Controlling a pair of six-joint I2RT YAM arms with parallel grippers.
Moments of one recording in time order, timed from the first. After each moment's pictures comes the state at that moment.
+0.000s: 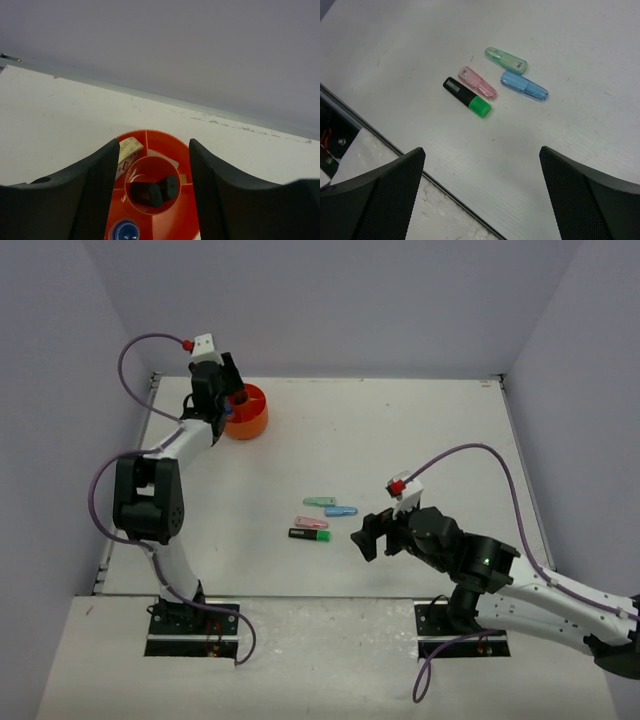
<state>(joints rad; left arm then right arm) -0.12 1.89 1.34 0.37 -0.22 -0.27 1.09 0.68 0.68 -0.48 0.34 0.47</state>
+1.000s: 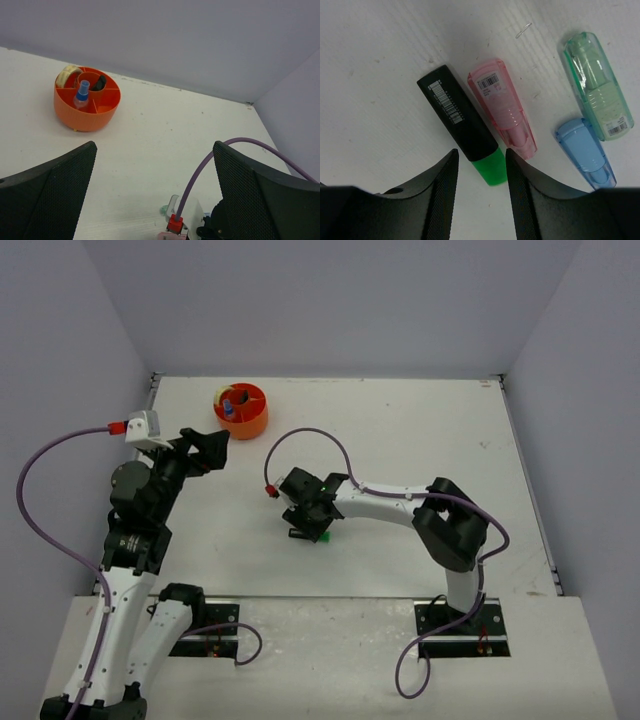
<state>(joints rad) -0.13 0.66 0.80 -0.16 0.06 -0.47 1.01 1.92 1.35 -0.62 0.03 0.06</state>
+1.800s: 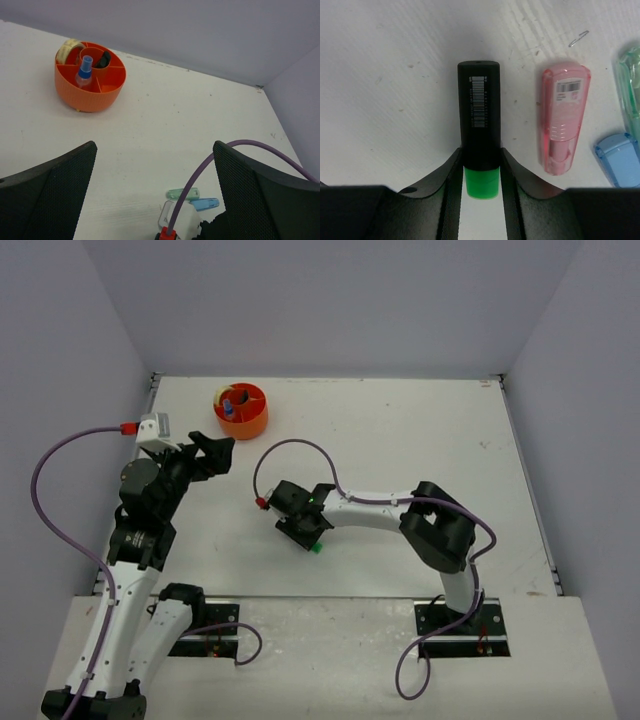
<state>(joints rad) -0.13 0.67 0.76 -0.19 0.08 -0.46 1.08 1.99 1.37 -0.63 0.05 0.09</state>
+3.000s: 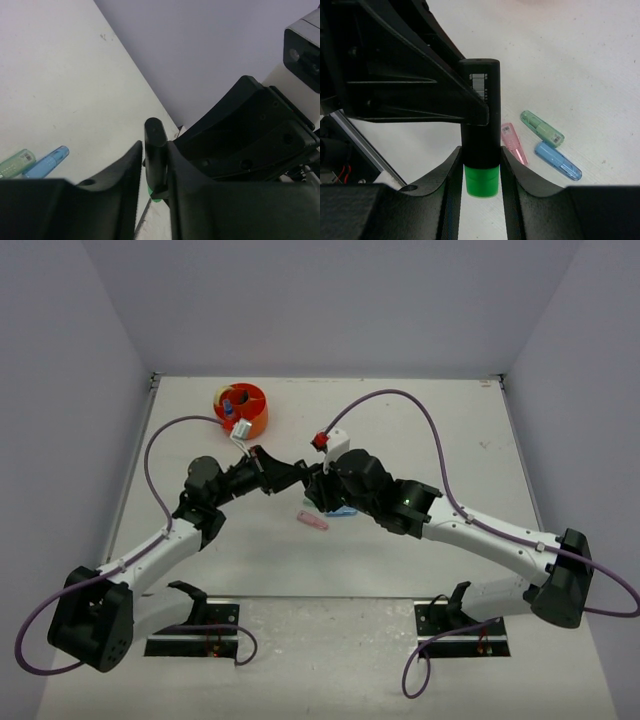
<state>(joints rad) -0.40 1.11 0.52 0.65 0.65 -0.95 1.02 1.32 1.14 -0.33 0.18 0.34</state>
